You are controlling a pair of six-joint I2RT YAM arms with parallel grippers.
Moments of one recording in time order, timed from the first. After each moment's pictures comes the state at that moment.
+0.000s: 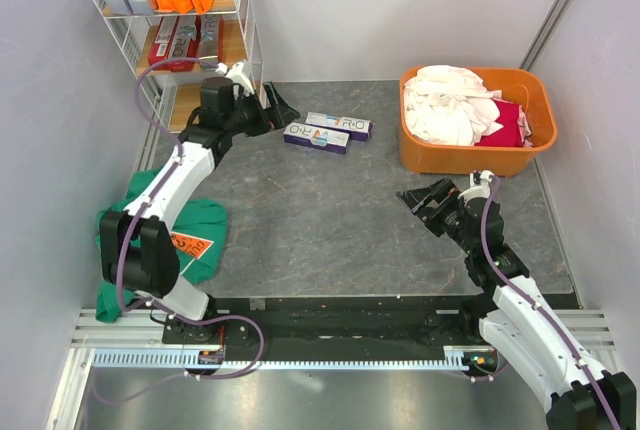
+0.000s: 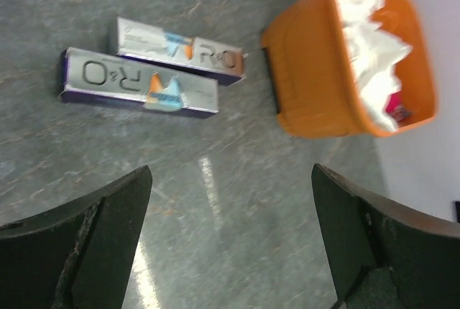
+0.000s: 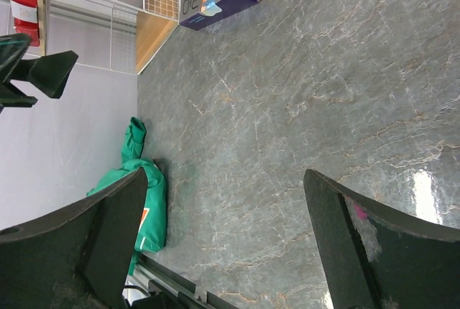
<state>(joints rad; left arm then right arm) -0.20 1.54 1.27 -0.12 0.40 -0.53 0.30 0.64 0.35 -0.02 -0.15 1.02</state>
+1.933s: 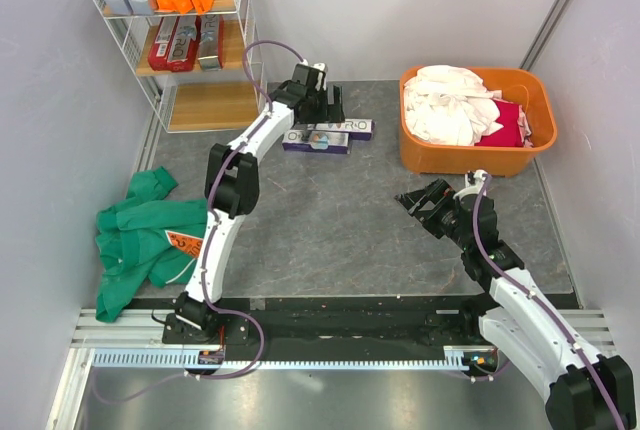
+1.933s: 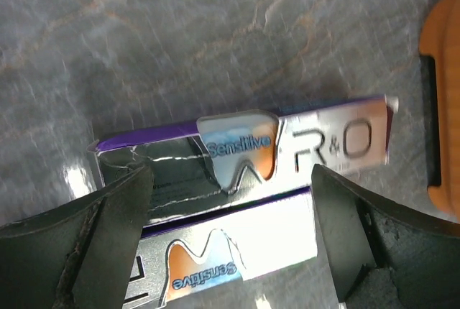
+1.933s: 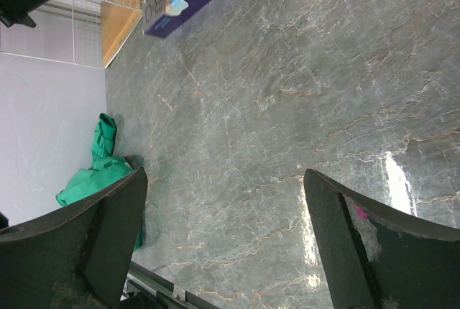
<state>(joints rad) -0.42 2.54 2.33 -0.54 0.13 -0.33 0.29 0.73 0.35 -0.02 -0.14 0.97</state>
